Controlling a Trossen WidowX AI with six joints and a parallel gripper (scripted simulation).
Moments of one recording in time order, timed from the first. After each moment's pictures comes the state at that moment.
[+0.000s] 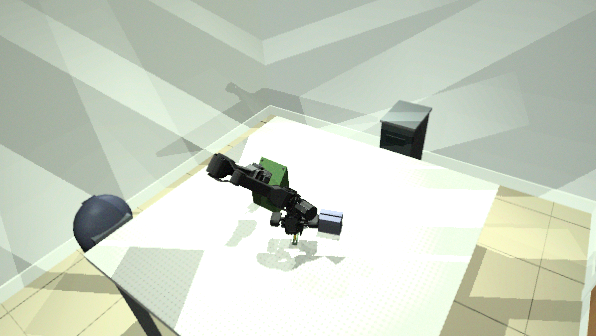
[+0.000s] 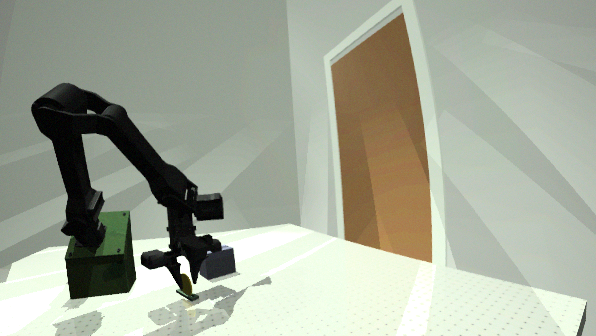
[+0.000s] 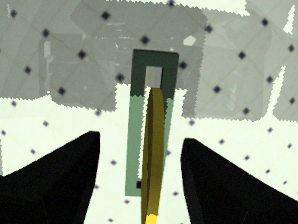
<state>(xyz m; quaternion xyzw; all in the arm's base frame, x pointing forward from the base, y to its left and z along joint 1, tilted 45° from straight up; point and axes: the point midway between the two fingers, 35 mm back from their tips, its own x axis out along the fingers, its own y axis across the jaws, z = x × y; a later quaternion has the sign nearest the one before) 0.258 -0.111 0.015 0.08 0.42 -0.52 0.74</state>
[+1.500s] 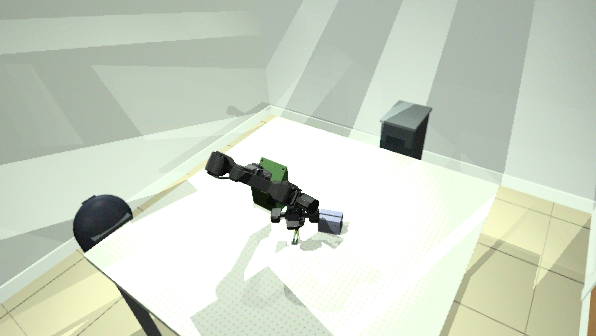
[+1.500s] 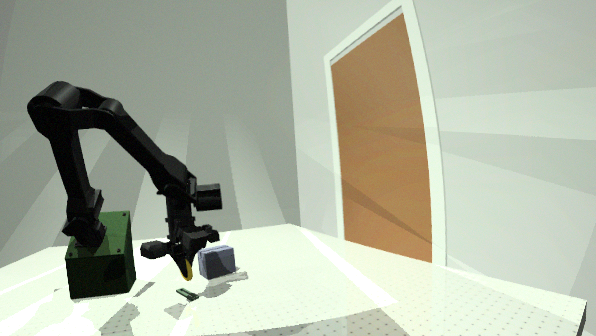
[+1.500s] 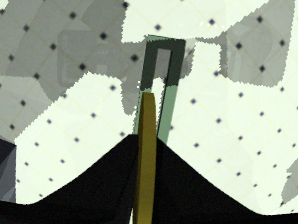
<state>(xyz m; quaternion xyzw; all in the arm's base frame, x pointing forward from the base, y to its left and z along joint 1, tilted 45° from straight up) 0.256 -0.091 0.026 0.06 0.44 -0.51 0.74</state>
